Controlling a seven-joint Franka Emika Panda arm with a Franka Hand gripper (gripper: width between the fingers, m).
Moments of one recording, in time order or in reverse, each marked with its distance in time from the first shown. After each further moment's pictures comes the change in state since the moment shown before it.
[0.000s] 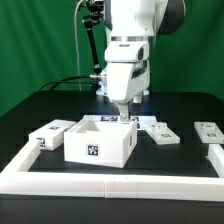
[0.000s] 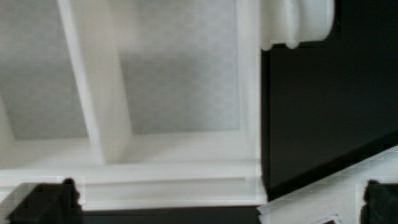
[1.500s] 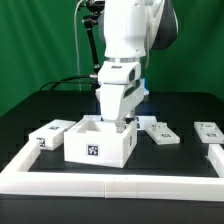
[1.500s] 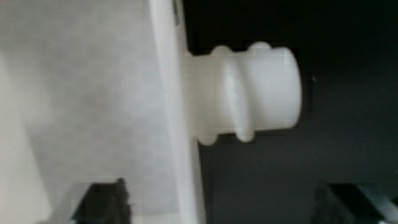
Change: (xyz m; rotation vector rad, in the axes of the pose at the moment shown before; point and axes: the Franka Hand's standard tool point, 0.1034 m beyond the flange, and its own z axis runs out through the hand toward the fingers) arm -0.016 -0.023 0.040 0.049 0.001 0.024
